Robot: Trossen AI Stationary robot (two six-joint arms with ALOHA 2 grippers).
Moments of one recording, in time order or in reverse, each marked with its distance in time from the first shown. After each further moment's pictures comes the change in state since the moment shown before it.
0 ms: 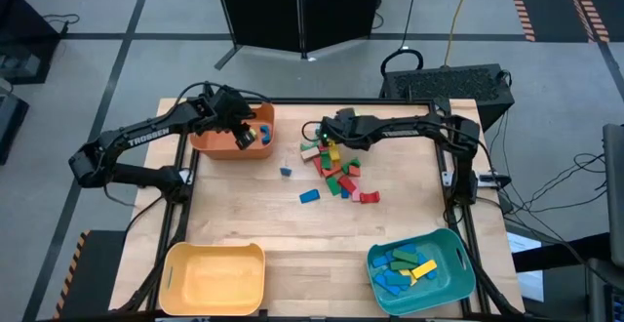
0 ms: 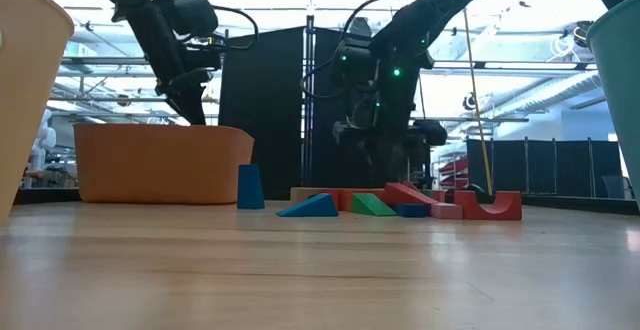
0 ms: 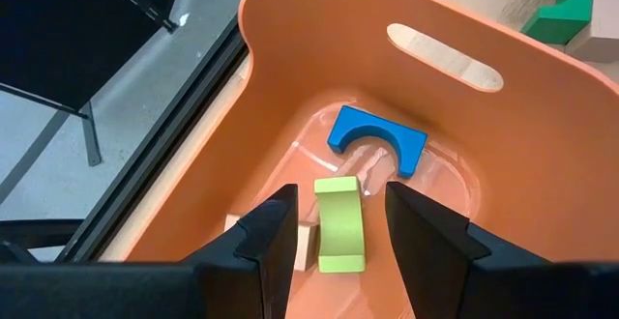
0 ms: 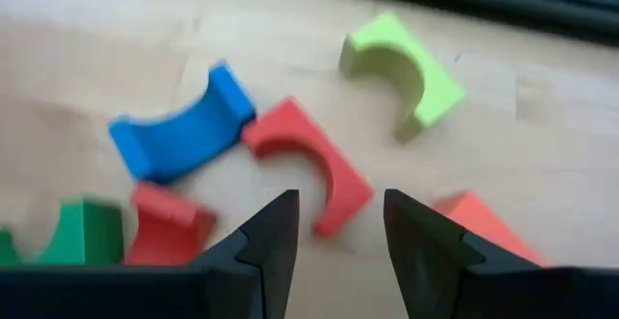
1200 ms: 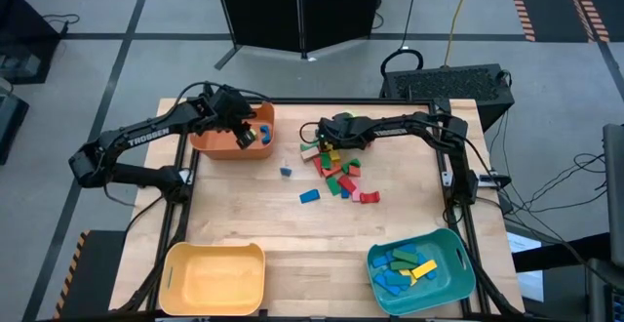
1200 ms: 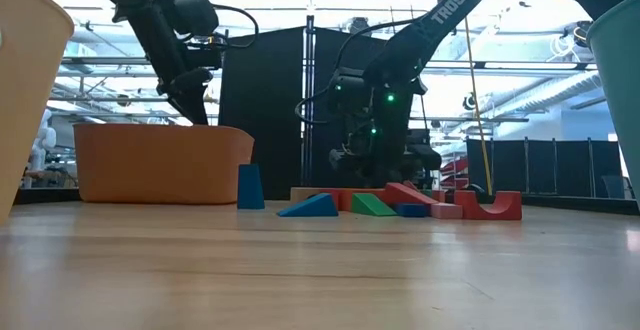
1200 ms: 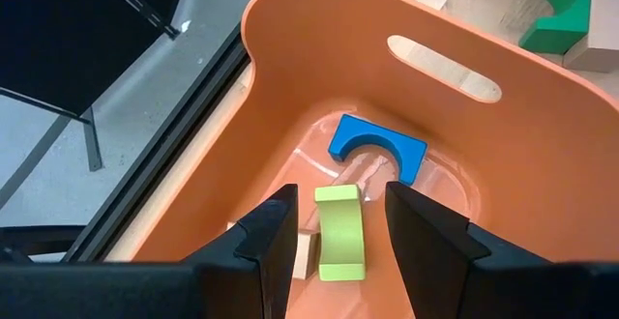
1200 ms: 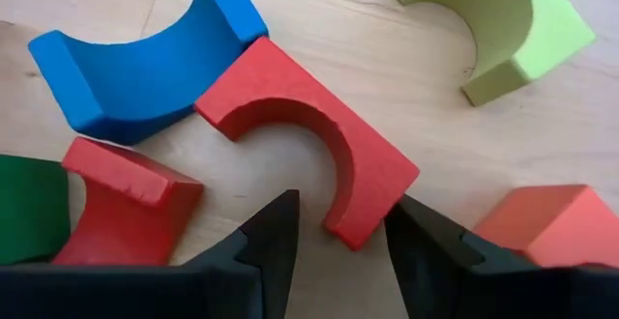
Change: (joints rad) left arm -0.001 0.000 0.000 0.017 0.000 0.000; right arm -0.036 0.108 0.001 0.058 -0.134 -0.085
